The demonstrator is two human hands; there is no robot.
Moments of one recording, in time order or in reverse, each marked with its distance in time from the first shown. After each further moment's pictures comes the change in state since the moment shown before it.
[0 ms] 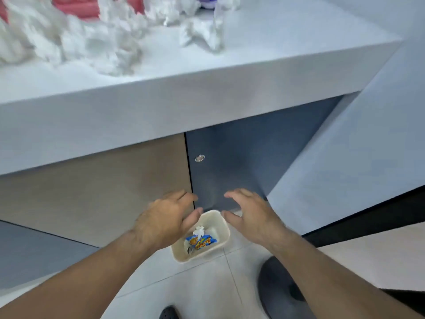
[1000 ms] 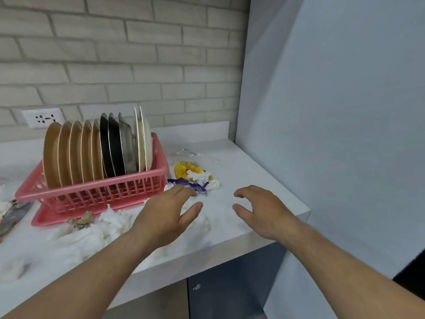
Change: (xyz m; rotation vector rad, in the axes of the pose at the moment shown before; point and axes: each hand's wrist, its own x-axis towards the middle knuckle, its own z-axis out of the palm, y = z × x) left_hand 0.082 0.074 -0.348 -0.042 0.452 0.119; right_hand 0.029 -0.150 -0.349 -0.154 0.284 -0.118
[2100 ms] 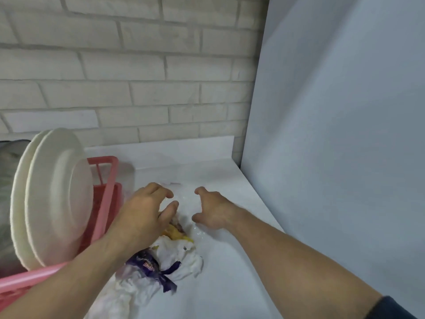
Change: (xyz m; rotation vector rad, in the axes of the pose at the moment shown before) left_hand 0.237 -0.099 0.104 0.053 0.056 -0.237; right_hand 0.332 0.075 0.062 0.061 -0.399 0.052
